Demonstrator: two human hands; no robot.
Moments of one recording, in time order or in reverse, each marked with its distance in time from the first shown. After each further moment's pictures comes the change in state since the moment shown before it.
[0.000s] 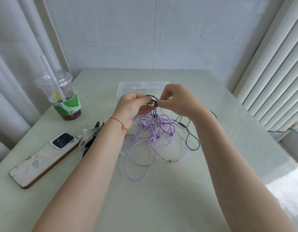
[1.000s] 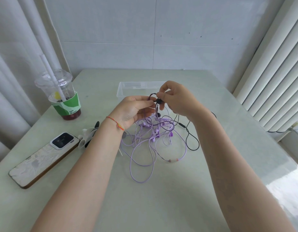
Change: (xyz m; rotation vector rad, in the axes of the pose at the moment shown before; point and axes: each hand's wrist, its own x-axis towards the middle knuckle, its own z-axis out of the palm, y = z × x) left_hand -0.001 0.001 -0.006 -0.019 -0.177 -0.104; right_hand -0.002 -0.004 -0.001 0.204 -0.018 0.021
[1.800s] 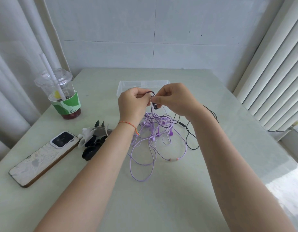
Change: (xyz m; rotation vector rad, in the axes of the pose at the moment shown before) left_hand 0.004 -0.007 0.022 0.349 0.519 0.404; right_hand -0.001 -0.001 0.003 -0.003 -0.011 -0.021
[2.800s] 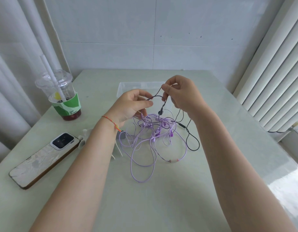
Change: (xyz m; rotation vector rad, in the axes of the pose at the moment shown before) left_hand 0.010 0.008 -0.032 -0.055 -0.554 -0.160; right_hand 0.006 0.004 -0.009 0.249 0.168 -0.008
